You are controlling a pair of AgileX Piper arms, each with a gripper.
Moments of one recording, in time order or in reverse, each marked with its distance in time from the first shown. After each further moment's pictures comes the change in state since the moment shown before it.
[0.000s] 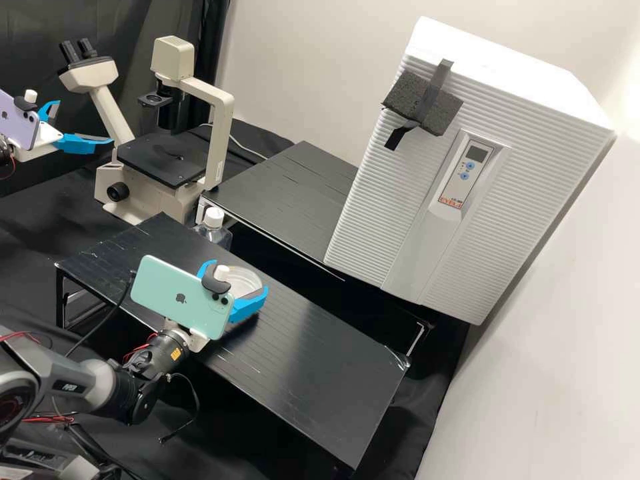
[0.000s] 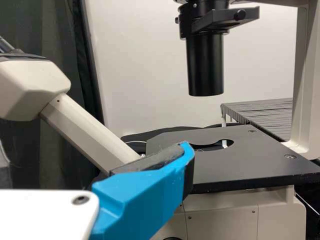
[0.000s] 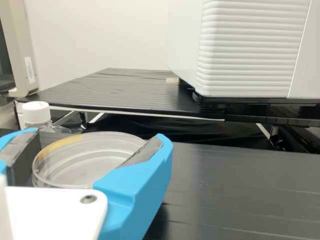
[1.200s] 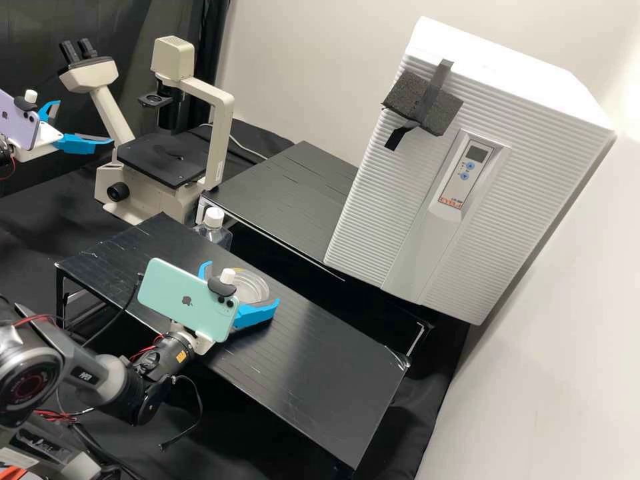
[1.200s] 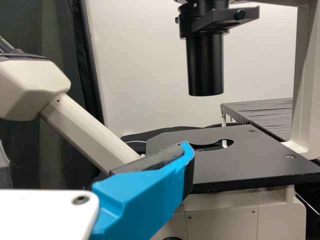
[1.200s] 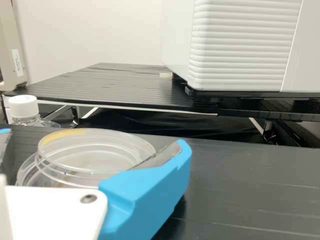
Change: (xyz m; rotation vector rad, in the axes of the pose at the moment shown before) left arm 0.000 0.000 0.000 0.000 0.000 0.000; right arm 0.006 0.000 0.009 0.005 -0.015 0.013
